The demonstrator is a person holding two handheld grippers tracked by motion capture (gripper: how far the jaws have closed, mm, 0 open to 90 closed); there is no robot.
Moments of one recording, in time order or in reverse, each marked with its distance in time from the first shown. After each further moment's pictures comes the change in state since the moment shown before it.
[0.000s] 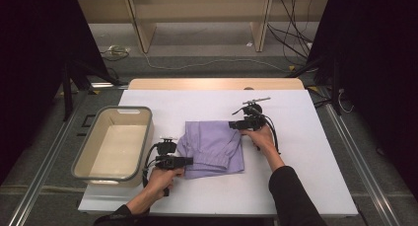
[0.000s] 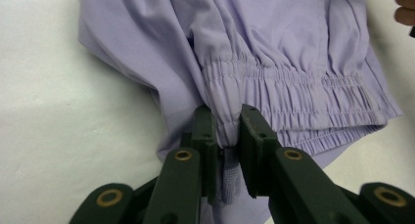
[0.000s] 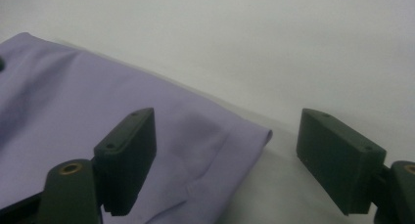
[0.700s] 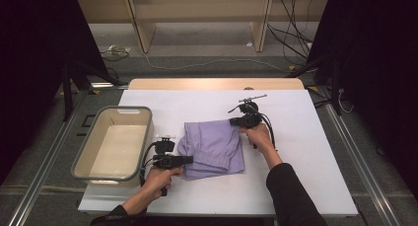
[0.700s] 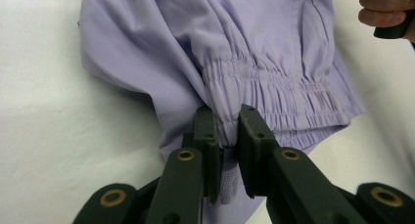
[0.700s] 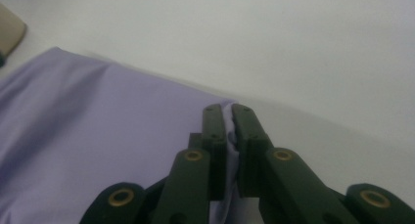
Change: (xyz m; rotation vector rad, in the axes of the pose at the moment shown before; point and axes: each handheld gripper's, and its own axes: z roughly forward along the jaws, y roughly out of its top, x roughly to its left) left arm -0.003 0.004 -0.014 -0.012 -0.059 0.020; right arm 0.011 0.011 -0.001 0.013 0.074 0.013
